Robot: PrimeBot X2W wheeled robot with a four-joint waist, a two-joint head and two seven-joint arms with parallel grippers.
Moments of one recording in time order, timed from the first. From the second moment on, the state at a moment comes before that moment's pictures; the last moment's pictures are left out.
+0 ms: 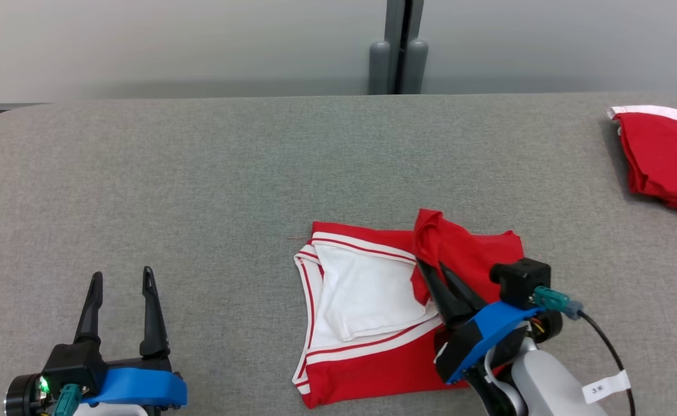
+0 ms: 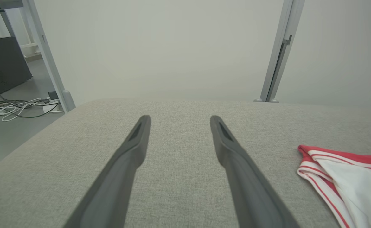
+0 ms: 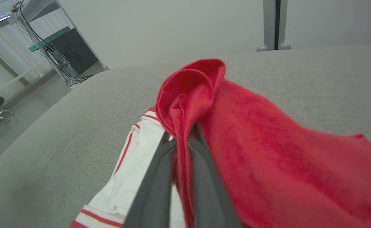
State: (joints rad) left arm -0.03 0.05 0.08 0.20 -0.07 -0.06 -0.26; right arm -0.33 -0.06 0.36 0.44 0.43 0.13 -0.10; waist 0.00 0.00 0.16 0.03
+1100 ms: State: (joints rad) left arm -0.06 0.05 0.04 0.22 -0.09 -0.06 -0.26; right arm -0.51 -0.09 0.49 0.59 0.47 0.13 -0.26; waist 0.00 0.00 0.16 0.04
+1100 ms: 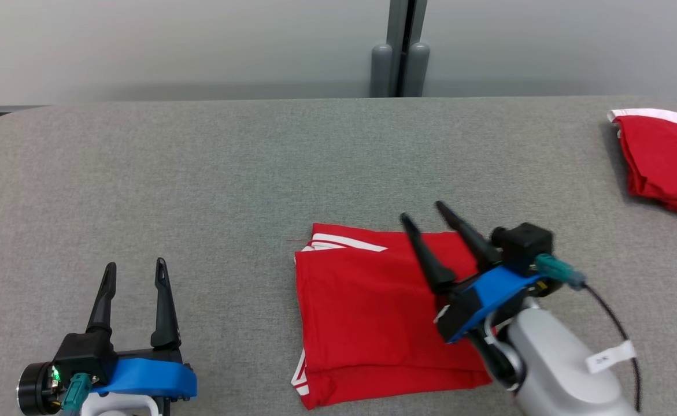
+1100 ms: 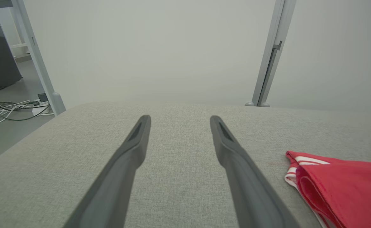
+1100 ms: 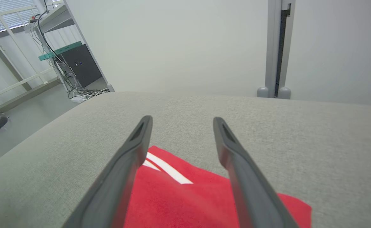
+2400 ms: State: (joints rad) left arm 0.04 0.06 0.02 0.19 -0.05 -0.07 -0.26; right arm -0.01 -0.07 0.01 0.20 0.23 0.13 -0.24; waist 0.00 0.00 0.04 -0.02
